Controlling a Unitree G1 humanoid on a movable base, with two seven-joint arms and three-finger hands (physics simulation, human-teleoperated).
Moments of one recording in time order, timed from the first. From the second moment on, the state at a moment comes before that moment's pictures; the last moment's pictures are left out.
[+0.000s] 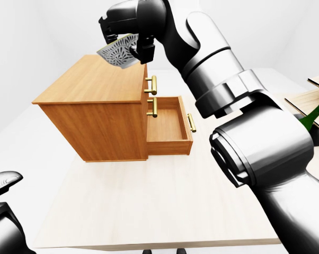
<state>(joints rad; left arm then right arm) 0.01 0.22 0.59 -0.96 -0.86 0.09 0.28 -1.87 -0.01 0.08 1.17 -1.08 -0.09 0.70</state>
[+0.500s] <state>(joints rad) 0.01 0.21 0.59 -0.96 -0.85 0.09 0.27 -1.83 -0.02 0.08 1.14 -0.90 -0.09 0.70</state>
